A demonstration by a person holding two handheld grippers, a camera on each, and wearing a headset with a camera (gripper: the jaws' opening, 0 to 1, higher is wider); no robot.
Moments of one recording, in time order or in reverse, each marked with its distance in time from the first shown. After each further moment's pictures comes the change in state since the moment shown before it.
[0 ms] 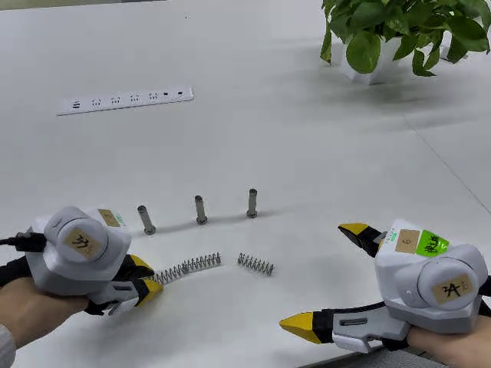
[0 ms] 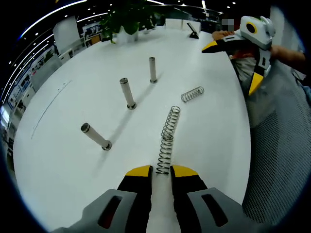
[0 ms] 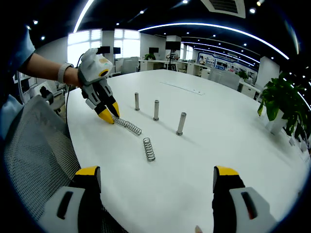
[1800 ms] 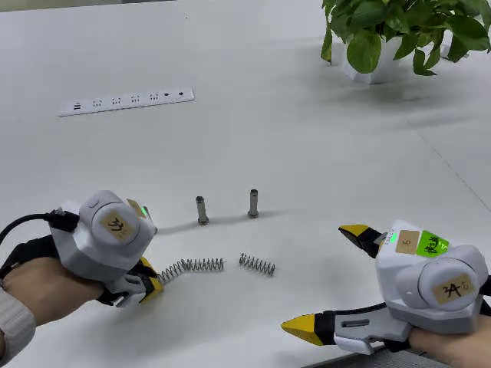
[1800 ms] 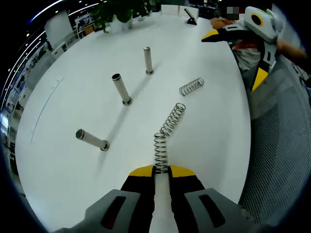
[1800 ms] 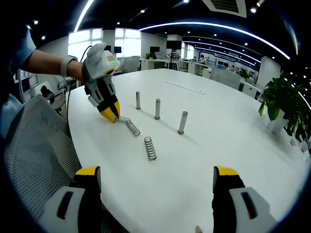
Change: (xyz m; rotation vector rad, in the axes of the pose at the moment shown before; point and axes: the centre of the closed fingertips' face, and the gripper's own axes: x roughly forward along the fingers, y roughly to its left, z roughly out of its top) left arm 0.000 -0.004 -0.002 0.011 0.119 -0.005; right arm 0.000 0.000 -0.002 -0.001 0.008 0.009
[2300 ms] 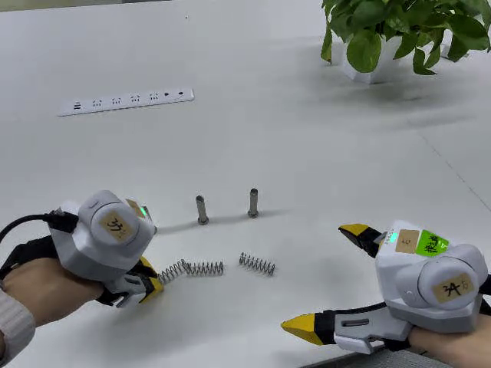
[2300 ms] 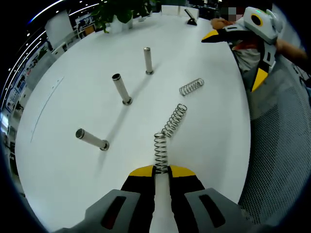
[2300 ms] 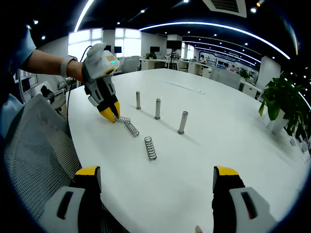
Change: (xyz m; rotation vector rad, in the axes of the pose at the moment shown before) left arm -0.001 0.000 0.000 -0.003 -0.006 0.000; right arm 0.000 0.001 0.000 -0.001 0.001 0.002
